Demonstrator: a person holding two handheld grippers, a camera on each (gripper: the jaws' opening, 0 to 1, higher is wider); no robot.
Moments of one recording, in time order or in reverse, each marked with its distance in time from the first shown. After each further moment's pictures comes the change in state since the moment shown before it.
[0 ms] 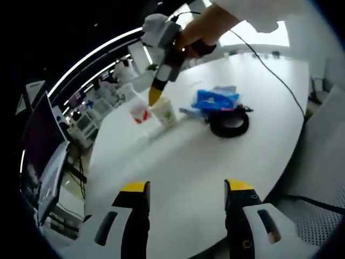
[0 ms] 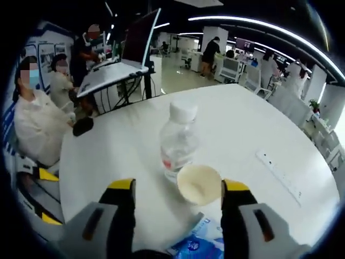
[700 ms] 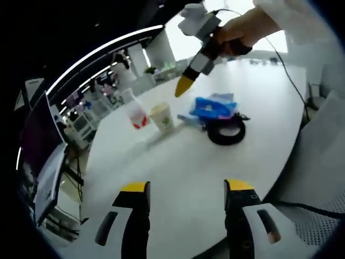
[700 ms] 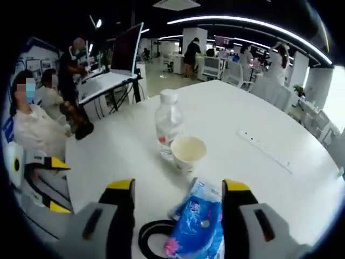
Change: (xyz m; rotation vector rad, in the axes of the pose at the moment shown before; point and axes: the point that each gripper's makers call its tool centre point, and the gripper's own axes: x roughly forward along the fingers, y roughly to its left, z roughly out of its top) left arm -0.005 -0.003 0.009 -0.015 -0.022 -0.043; right arm -0.073 -0.008 -0.046 0.133 -0.021 -0.090
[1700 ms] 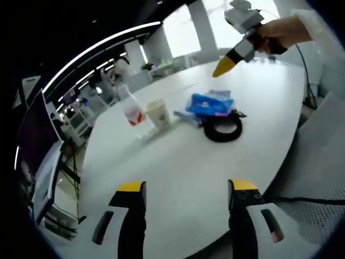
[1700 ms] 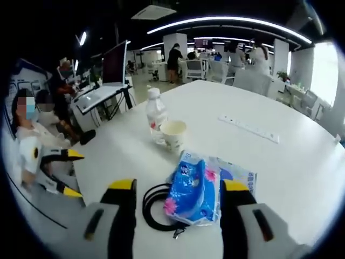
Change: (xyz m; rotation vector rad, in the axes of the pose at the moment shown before) left arm 0.000 -0.001 -0.005 -0.017 0.031 -0.007; right arm -0.064 -0.021 -0.059 0.157 -0.065 -0.029
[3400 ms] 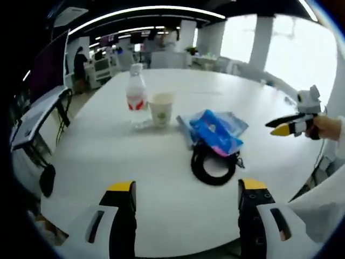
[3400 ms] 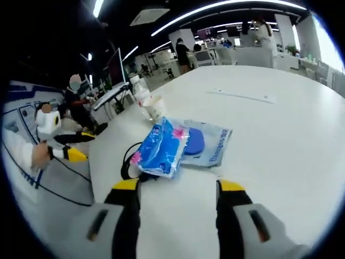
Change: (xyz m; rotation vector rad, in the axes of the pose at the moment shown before) left arm 0.046 -0.059 0.070 -0.547 0.062 0.080; right arm -0.026 -0.106 -0.080 0.111 0.032 0.247
